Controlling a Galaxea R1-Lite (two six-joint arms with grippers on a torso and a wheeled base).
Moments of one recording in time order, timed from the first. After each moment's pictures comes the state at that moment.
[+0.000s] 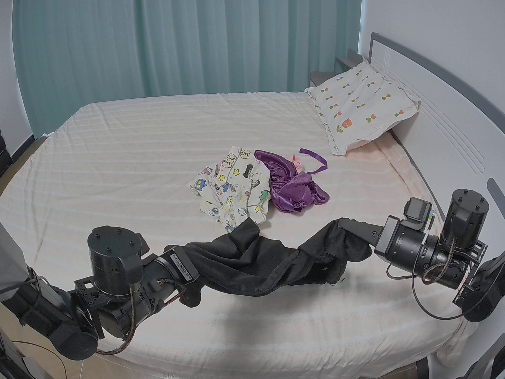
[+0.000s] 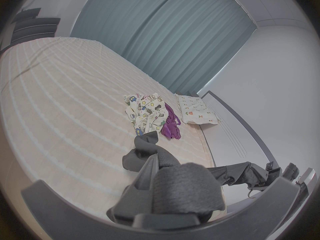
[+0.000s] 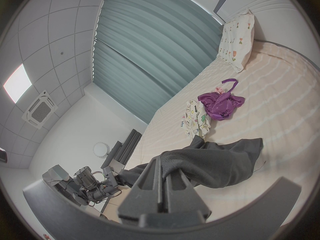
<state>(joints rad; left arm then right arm) -0.64 1.76 -0.37 -1.05 0.30 -0.81 0.51 1.71 -0.38 -1.22 0.25 0.77</state>
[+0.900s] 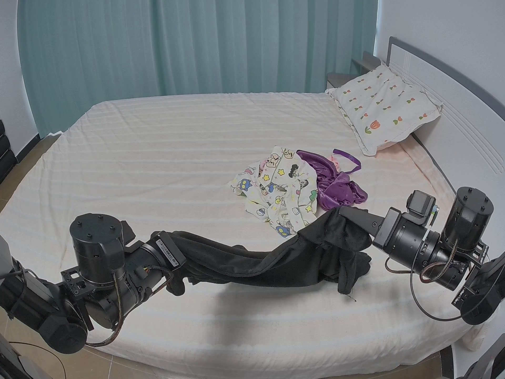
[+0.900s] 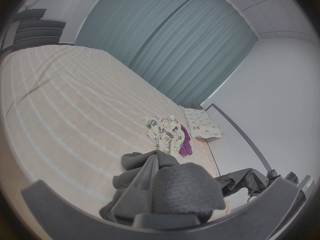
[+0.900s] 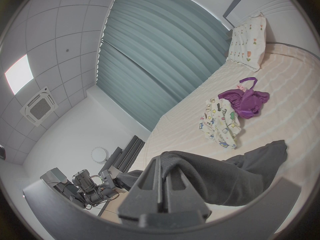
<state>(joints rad) -0.59 1.70 -0.38 -1.04 0.30 -0.80 0.54 1.70 -0.39 -1.29 0.16 0.75</state>
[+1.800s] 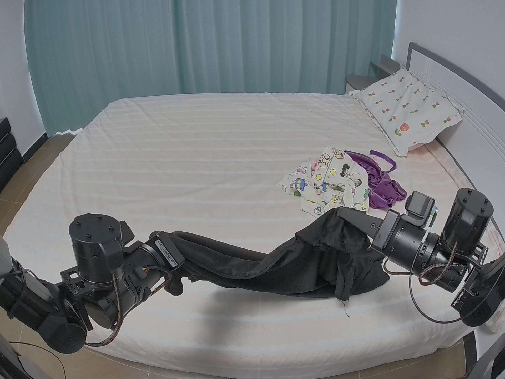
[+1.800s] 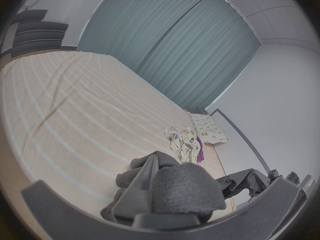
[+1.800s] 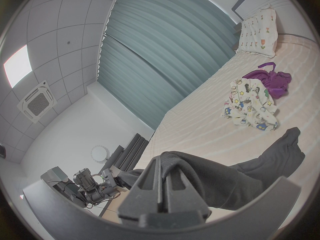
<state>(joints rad) -0.59 1.70 -0.38 -1.04 0.30 -0.79 0.56 1.71 -0.39 -1.30 0.16 0.75</state>
